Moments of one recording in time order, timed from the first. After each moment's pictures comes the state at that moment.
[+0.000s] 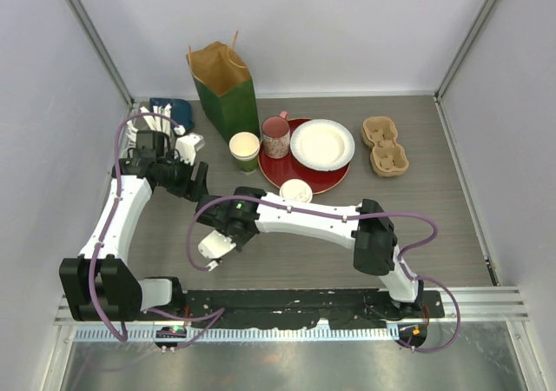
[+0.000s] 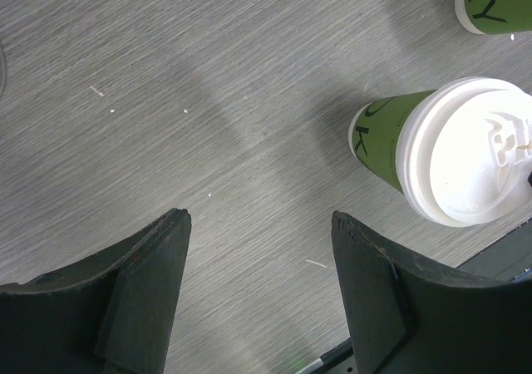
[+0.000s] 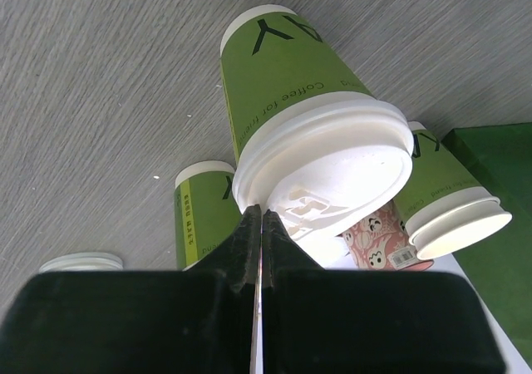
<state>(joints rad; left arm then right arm) -0.01 1.26 1.08 -0.85 0.44 0.34 1.29 2.09 1.96 -1.20 0.27 -1.10</state>
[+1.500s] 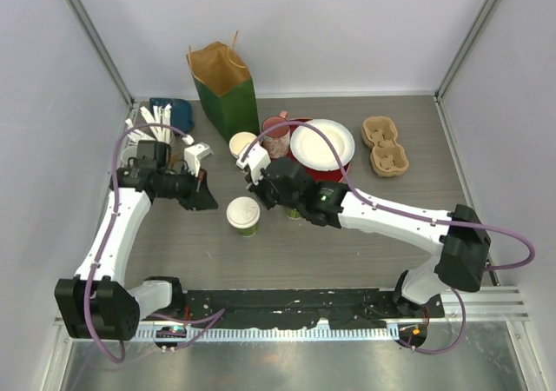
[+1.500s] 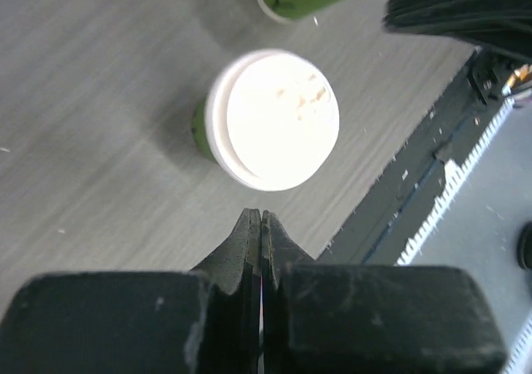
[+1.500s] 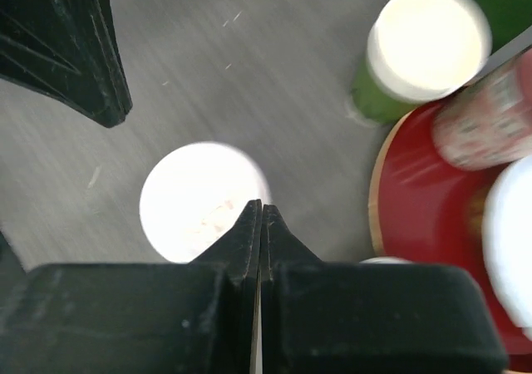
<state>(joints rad) -0.03 1.15 1.05 -0.95 0.78 0.34 1.08 1.51 1.28 -0.21 0.20 -0.10</state>
